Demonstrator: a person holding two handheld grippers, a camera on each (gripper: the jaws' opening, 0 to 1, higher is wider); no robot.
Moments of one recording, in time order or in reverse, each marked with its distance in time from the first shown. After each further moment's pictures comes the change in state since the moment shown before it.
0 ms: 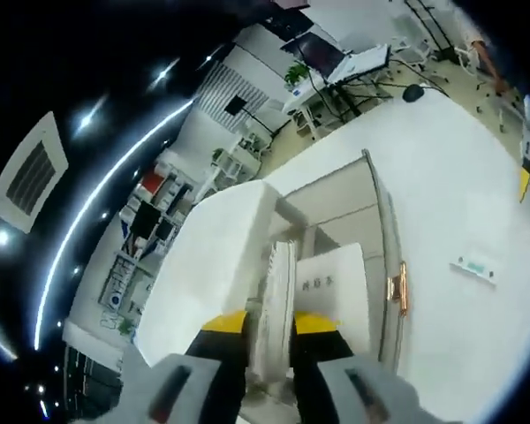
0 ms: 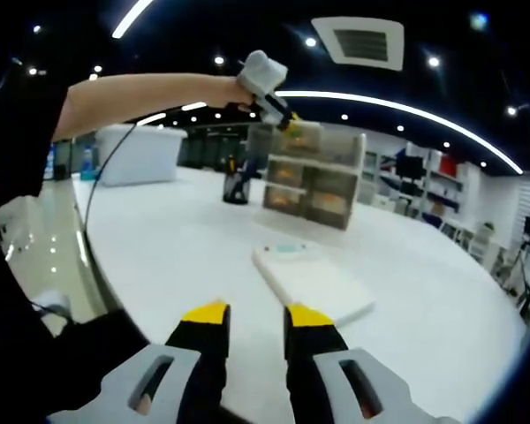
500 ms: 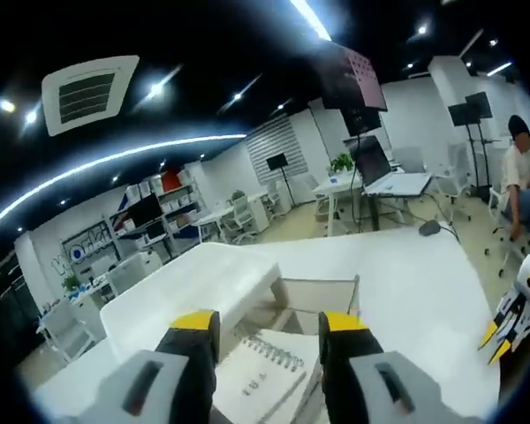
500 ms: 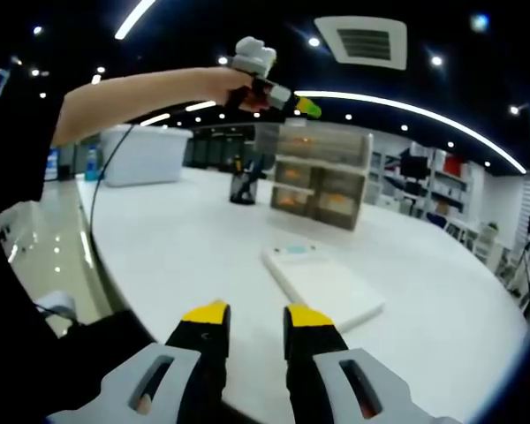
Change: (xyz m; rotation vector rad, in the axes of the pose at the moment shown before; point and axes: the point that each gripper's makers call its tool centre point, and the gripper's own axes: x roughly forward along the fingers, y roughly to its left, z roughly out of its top) left arm -0.040 0.016 0.042 -0.408 -0.298 -0.041; right arm 0.003 0.014 0.002 -0.003 0.000 0.027
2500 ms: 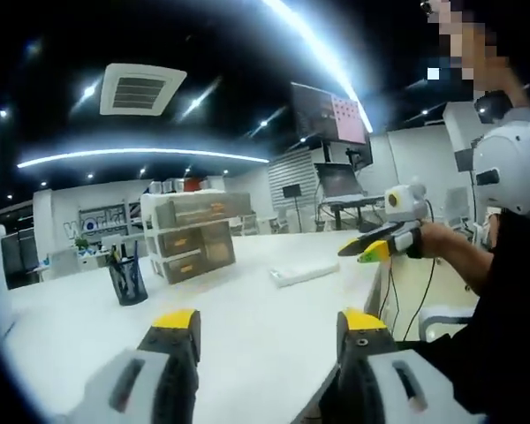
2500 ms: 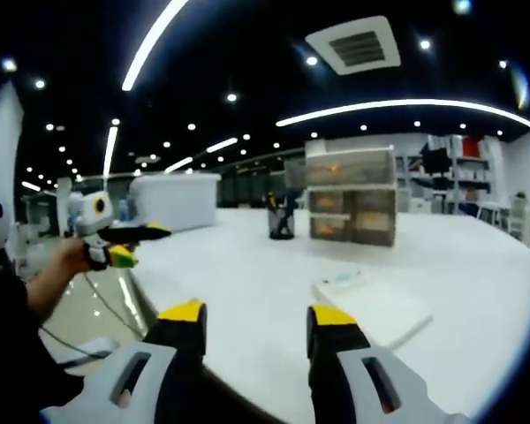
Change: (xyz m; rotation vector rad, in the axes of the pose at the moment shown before) left arm -0.270 -0.200 -0.194 -0.205 -0.167 0.102; right arm -0.005 0.039 0.035 0.161 -0.172 0.193
